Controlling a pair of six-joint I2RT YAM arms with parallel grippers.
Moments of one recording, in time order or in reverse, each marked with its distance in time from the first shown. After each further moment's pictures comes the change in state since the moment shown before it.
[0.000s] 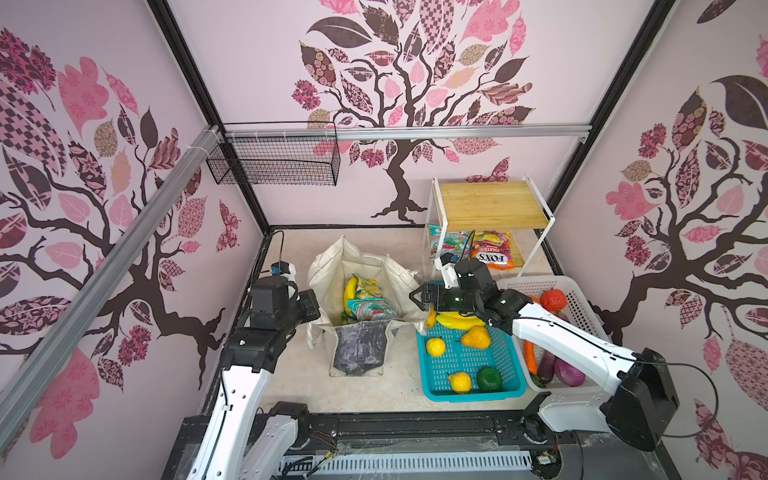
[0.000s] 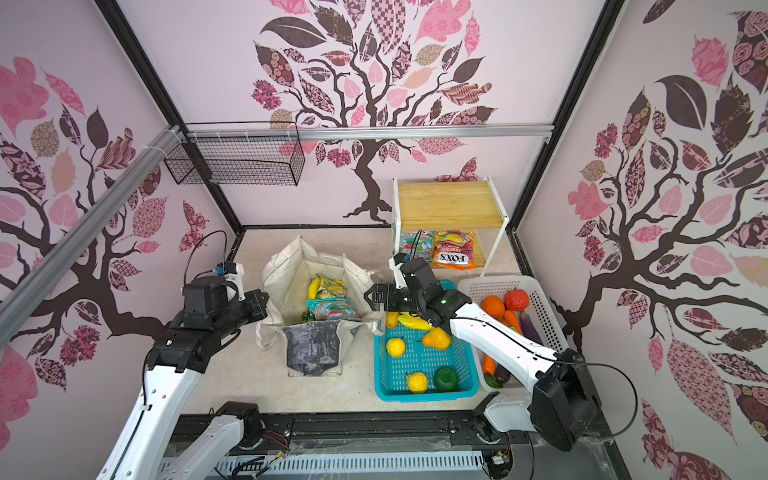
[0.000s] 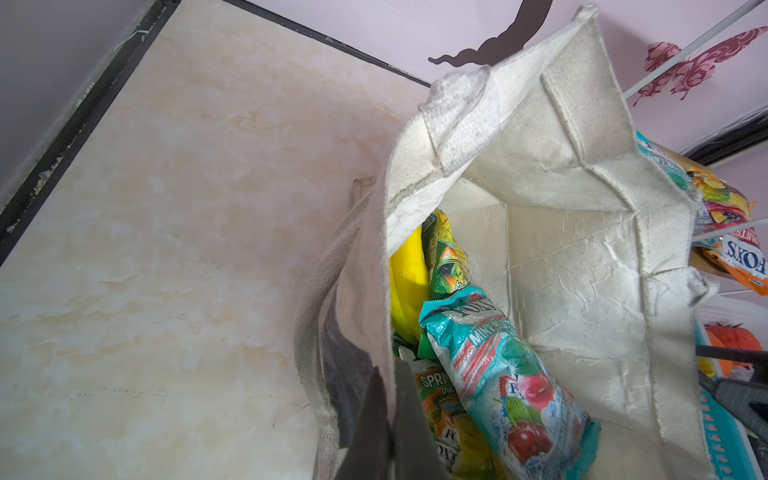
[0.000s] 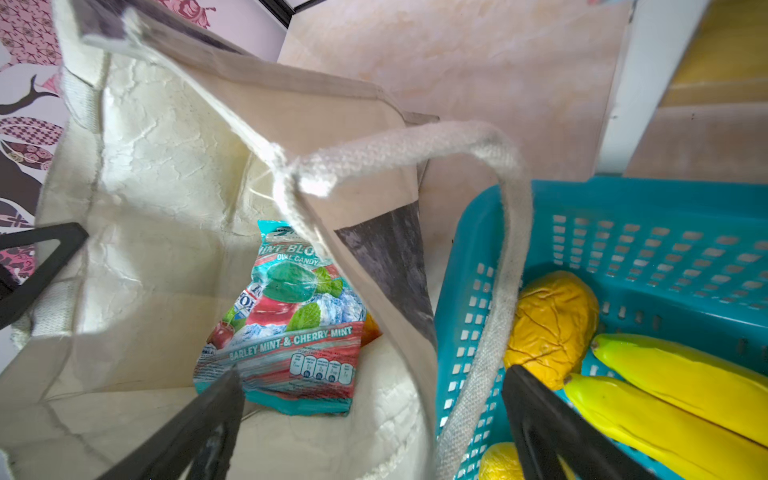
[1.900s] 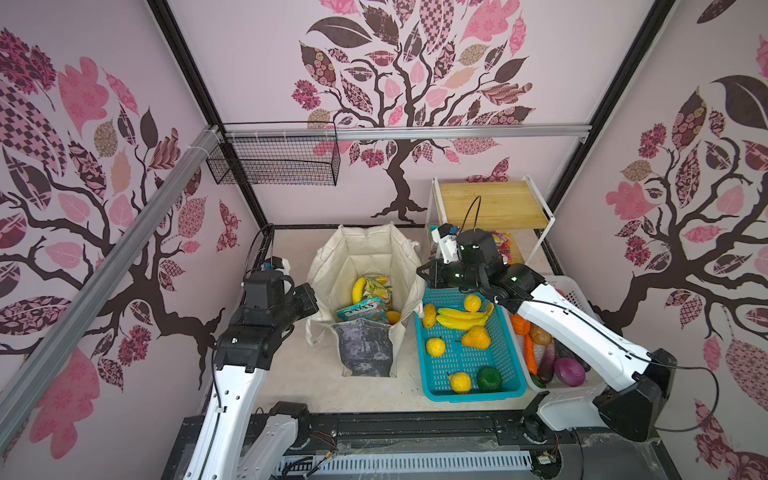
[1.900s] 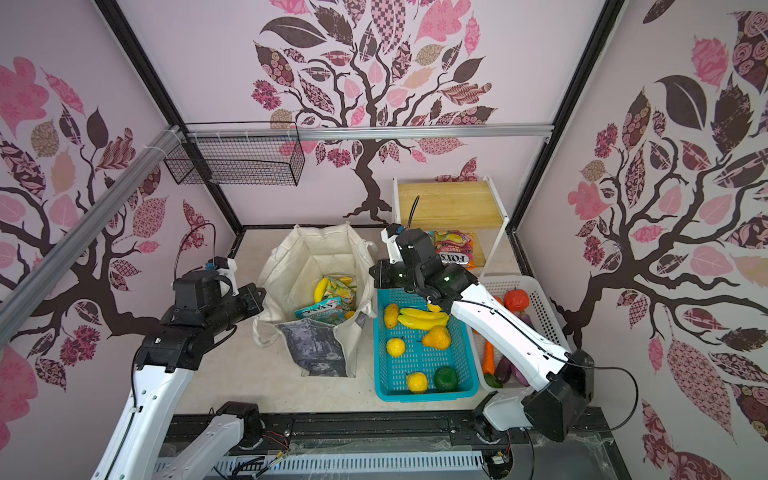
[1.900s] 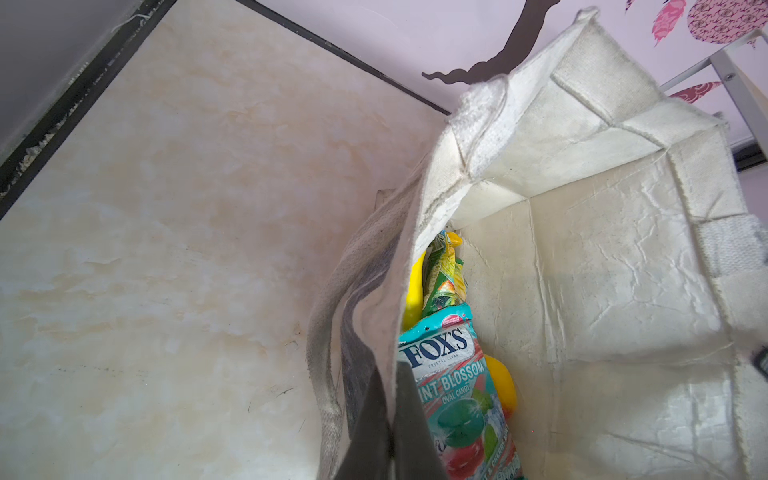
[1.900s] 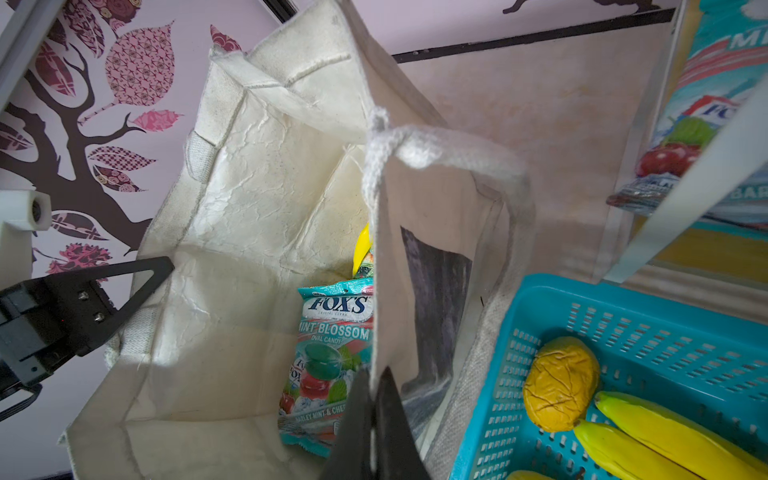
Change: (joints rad) left arm 0.000 0.012 0.087 -0.067 0.008 -0.099; right arm 0.019 0.052 0.369 -0.241 0.051 -0.074
